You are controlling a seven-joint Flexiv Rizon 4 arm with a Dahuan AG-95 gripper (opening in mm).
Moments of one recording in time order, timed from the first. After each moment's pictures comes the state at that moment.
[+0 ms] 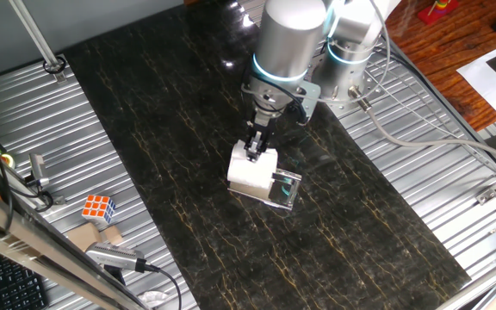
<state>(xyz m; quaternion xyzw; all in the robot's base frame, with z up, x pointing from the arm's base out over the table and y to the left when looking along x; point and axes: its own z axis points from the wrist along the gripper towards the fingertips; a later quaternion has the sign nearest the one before) 0.392 0.161 0.133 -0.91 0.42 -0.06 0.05</state>
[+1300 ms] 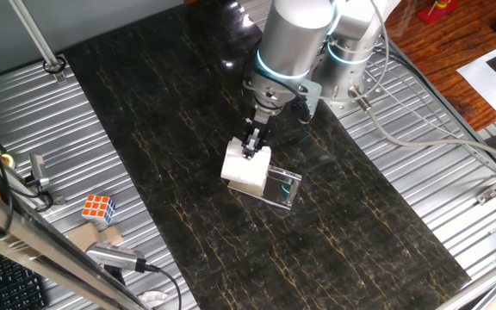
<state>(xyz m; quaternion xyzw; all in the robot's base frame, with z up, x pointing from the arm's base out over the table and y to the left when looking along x) 0.406 0.149 0.133 -0.91 0.40 -0.11 0.04</state>
